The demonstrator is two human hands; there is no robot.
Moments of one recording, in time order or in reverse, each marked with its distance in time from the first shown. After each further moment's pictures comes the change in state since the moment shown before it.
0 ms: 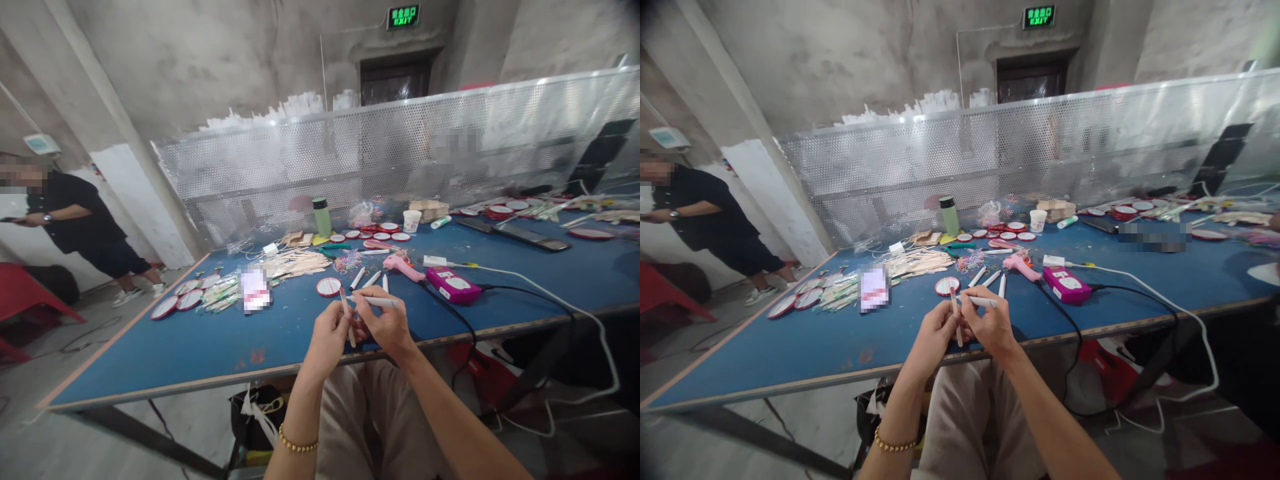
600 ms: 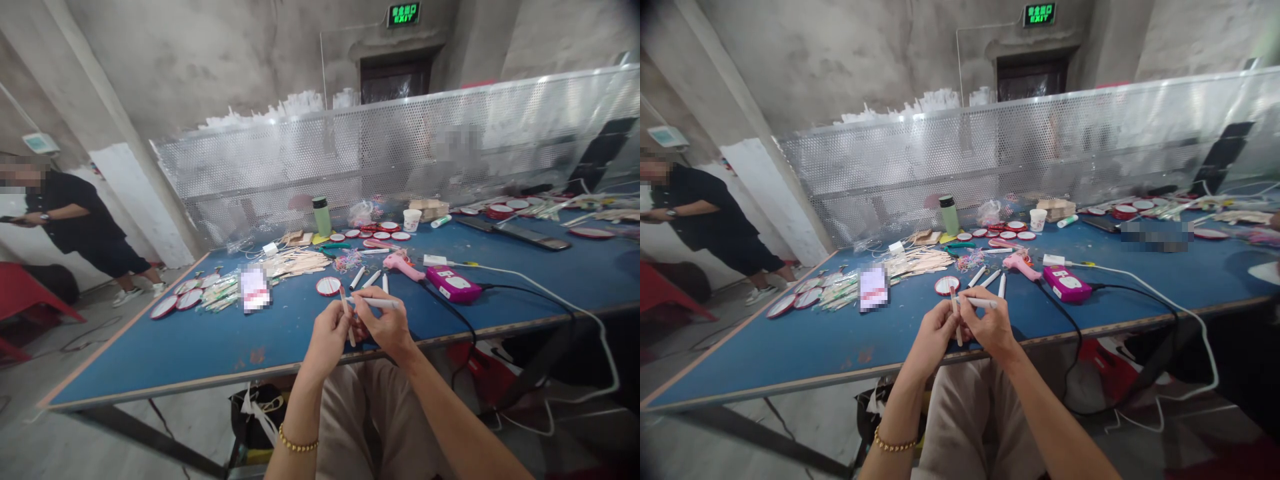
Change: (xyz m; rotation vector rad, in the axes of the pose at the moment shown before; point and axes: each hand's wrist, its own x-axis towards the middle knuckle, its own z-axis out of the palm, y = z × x) left_hand 0.000 -0.001 0.001 0.014 0.006 0.009; right_hand -0.001 -0.002 -0.001 0.055 -0.017 0.000
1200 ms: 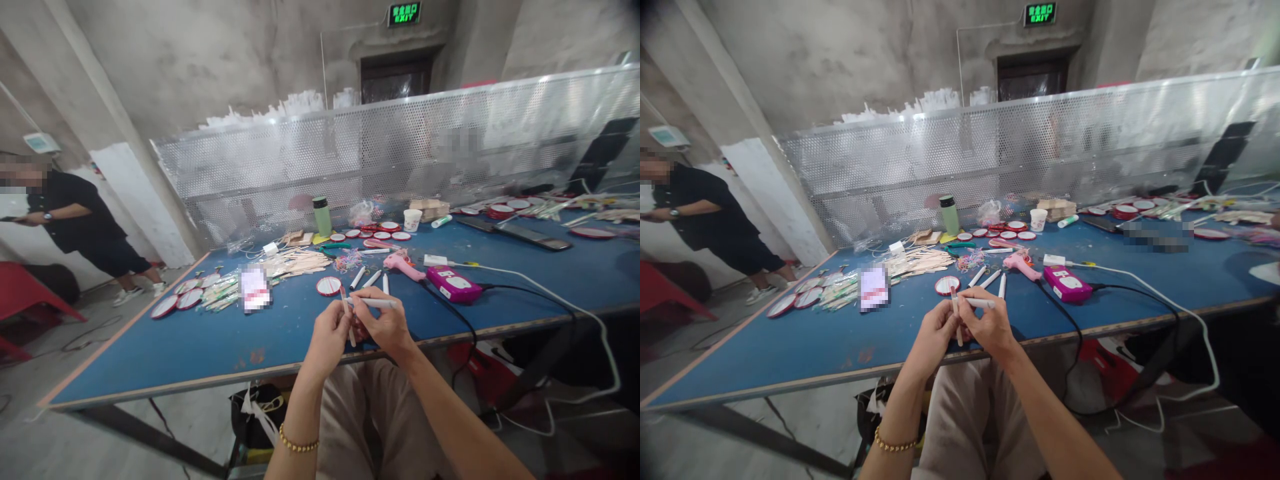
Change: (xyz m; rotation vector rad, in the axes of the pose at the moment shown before) left_hand 0.001 -0.004 -0.003 0.082 -0.007 0.026; right_hand 0.000 0.001 0.000 -0.004 -0.036 -0.007
